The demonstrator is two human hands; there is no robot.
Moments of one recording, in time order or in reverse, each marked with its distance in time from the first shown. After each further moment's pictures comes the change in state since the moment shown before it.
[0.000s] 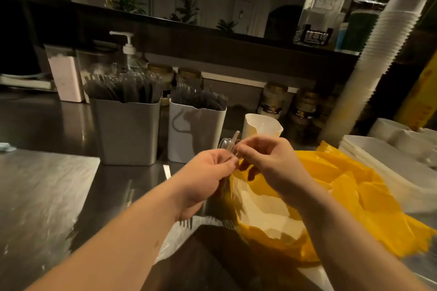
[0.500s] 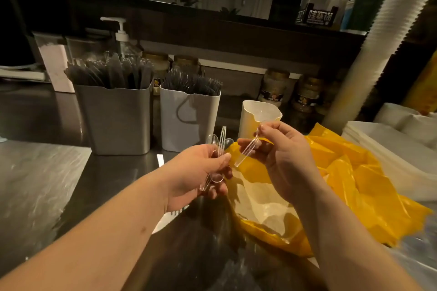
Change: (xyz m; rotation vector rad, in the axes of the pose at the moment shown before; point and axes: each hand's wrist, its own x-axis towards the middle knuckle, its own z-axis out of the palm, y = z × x) left_hand 0.012 -0.015 -0.001 -0.120 -0.012 -0.154; right_hand -0.002 0.017 -0.004 0.662 0.243 0.147
